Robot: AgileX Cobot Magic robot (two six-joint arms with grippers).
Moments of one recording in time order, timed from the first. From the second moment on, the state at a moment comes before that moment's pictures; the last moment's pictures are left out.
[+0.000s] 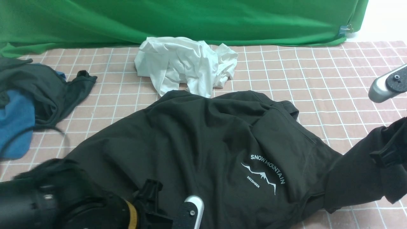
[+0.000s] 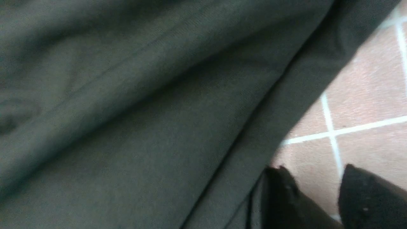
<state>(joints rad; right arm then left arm) 0.32 1.07 -0.79 -0.21 0.78 0.05 -0.79 1.35 -0.60 0.00 0.63 1.05</state>
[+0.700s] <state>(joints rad) 0.32 1.07 -0.79 -0.16 0.78 0.01 -0.79 1.47 -0.64 0.08 0.47 0.97</state>
